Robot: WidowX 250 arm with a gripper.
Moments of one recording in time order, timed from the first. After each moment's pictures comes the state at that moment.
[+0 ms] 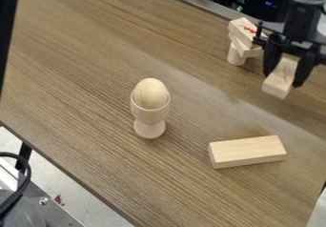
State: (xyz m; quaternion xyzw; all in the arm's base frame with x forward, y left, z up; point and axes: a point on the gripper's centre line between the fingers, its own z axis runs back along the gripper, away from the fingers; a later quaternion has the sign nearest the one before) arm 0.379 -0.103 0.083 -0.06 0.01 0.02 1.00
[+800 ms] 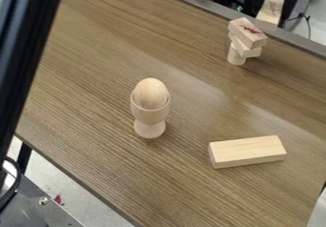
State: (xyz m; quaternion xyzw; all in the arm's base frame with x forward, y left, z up) arm 0.453 -0.039 0.108 -0.03 -0.03 0.12 0.99
